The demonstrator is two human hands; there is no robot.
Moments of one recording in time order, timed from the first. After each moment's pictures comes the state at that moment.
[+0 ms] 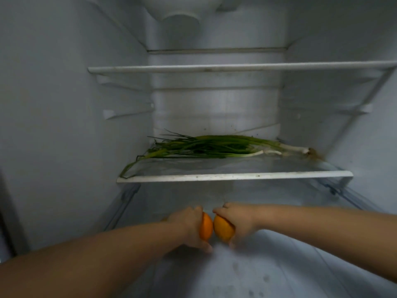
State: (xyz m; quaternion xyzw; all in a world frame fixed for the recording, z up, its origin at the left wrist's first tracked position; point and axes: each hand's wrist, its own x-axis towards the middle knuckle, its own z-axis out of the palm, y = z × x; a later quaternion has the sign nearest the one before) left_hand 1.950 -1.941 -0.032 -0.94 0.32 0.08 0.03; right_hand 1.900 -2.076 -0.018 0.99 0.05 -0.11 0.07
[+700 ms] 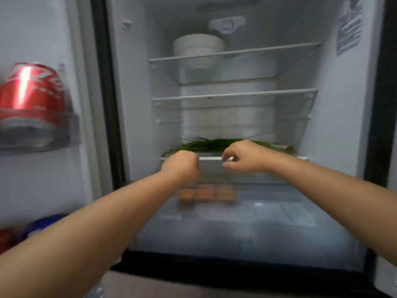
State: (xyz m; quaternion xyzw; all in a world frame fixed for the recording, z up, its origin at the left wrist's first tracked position) left_hand 1.743 -1.866 0.054 -0.96 0.21 -0.20 -0.05; right_hand 1.696 -2.015 0.078 0.98 0.09 0.18 0.02
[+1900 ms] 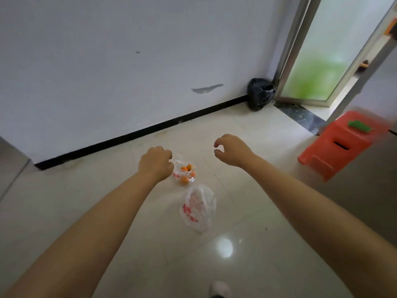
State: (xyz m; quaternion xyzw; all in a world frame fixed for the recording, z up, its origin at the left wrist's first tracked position) left_hand 0.972 -1.212 -0.282 -0.94 -0.34 0.06 -0.05; right_hand 1.123 -1.346 -0.268 0.87 0.46 -0.13 -0.13
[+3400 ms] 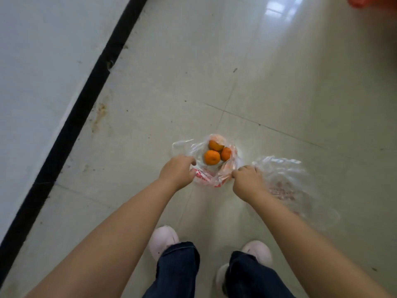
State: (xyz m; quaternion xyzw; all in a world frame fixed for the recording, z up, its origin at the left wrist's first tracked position) left_hand 1.329 -0.669 -0.841 -0.91 0.02 0.38 -0.15; right_hand 1.308 -0.850 -0.853 0.91 0.05 -0.41 -0.01
